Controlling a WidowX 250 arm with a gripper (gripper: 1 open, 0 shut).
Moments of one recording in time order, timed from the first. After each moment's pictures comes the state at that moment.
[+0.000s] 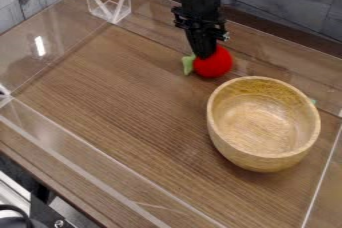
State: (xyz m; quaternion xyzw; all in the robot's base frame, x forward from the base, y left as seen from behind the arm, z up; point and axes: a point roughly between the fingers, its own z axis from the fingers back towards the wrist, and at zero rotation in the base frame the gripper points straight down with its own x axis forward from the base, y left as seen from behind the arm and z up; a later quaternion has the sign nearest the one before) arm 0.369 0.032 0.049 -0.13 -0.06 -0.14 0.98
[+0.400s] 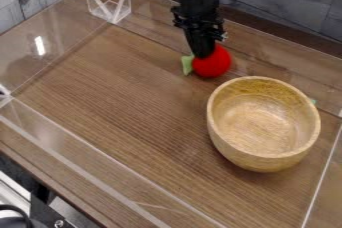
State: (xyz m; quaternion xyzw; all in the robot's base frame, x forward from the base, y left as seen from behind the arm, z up) arm 0.369 0.036 0.049 -0.13 -0.06 -0.14 0.98
